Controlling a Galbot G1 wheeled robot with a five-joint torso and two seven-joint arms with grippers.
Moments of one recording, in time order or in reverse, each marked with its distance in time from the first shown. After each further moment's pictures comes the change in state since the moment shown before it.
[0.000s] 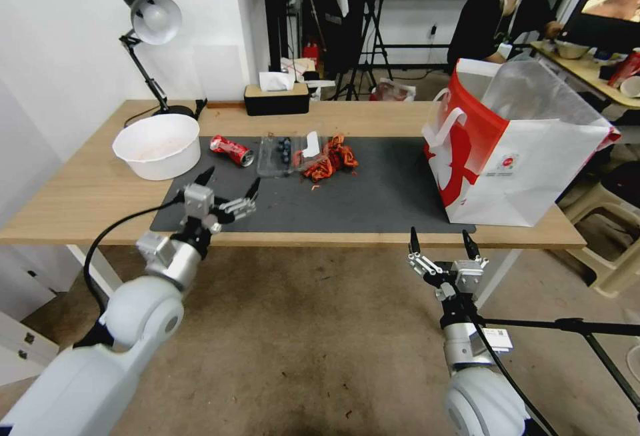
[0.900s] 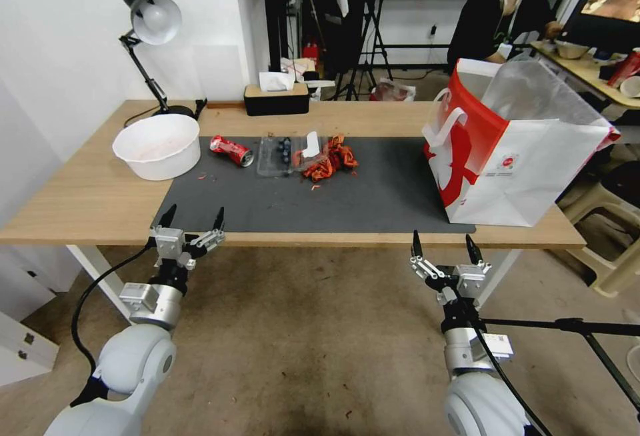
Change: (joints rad) left arm 0.132 -0.148 -0.117 0.119 0.122 -0.160 0.020; right arm -0.016 0.014 0.003 -0.005 -0.015 0.013 0.004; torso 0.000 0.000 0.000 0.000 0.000
